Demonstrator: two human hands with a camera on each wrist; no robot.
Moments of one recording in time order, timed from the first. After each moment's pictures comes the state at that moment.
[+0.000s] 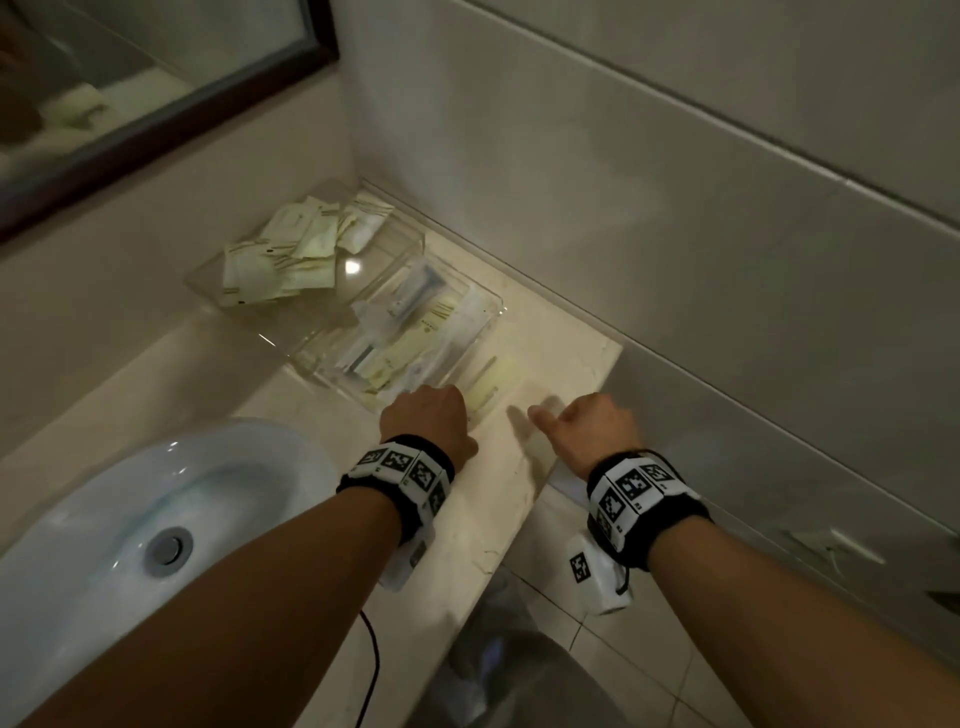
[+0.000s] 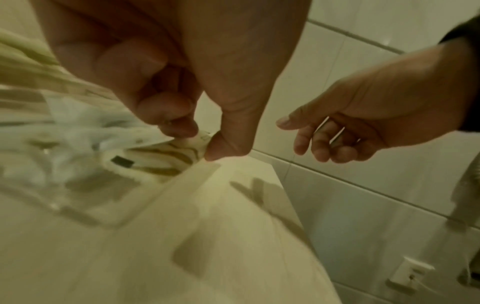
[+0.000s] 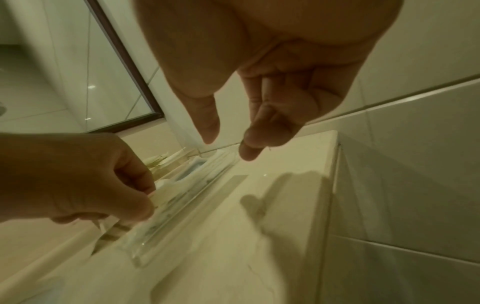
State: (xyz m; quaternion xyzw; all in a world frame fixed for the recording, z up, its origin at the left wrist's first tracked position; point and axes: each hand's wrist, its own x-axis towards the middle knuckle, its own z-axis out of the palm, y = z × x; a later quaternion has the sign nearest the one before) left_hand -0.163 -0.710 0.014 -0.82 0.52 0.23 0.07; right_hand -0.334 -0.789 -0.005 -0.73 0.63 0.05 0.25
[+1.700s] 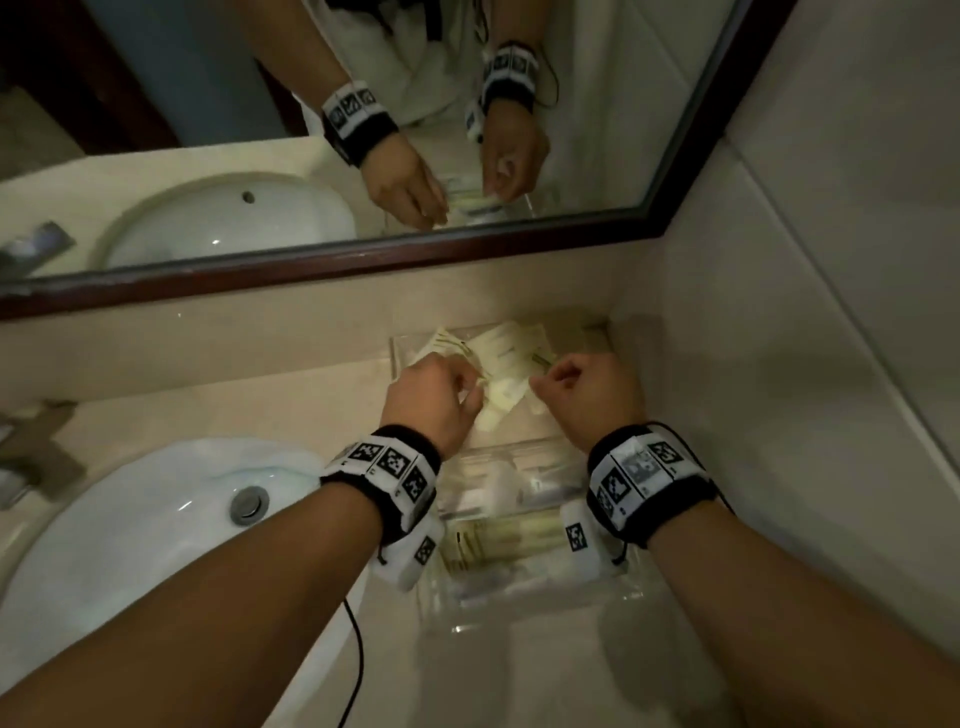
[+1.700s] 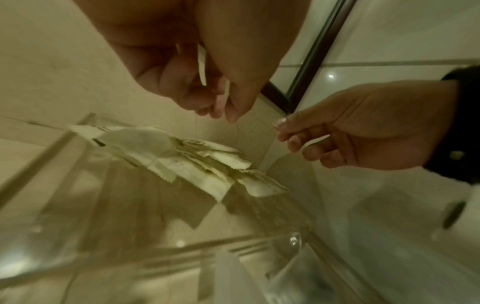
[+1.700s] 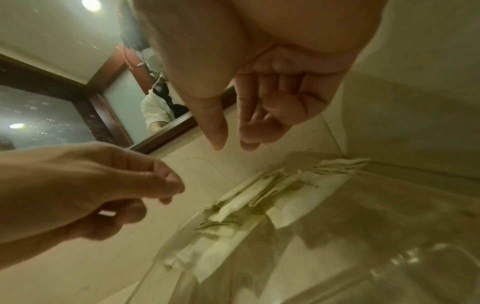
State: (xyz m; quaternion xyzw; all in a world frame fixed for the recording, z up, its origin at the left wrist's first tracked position) left_hand 0.042 -0.791 0.048 -0.95 0.15 0.10 -0.24; right_hand -0.011 -0.963 0.050 -0.89 0.27 0.00 0.37
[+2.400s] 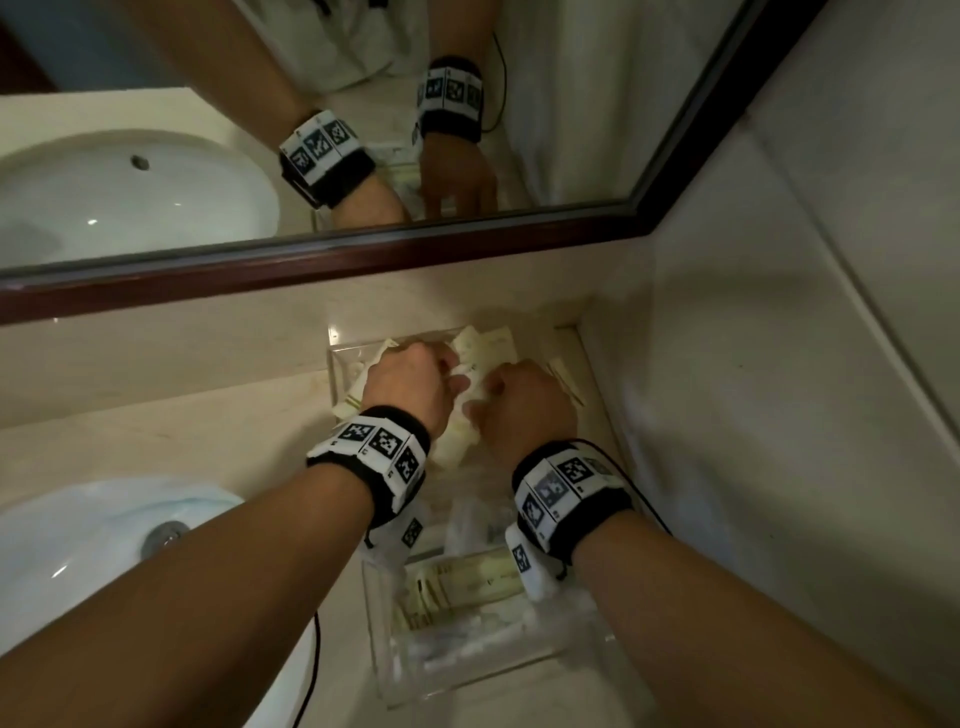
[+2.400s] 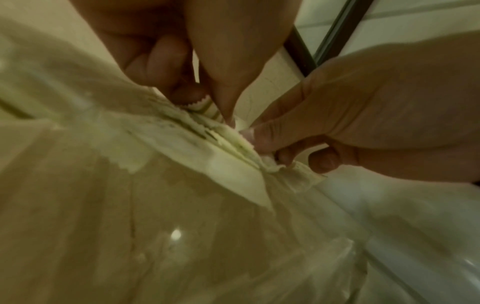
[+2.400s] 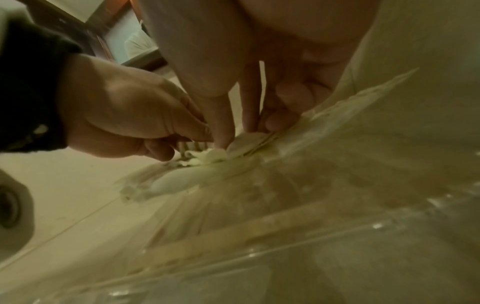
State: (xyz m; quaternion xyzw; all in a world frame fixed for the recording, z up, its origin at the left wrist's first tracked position) left_hand 0.102 -0.835 0.008 -0.95 0.12 0.18 -0.23; right_hand 0.032 -0.944 0.013 -0.94 0.24 0.10 0.23
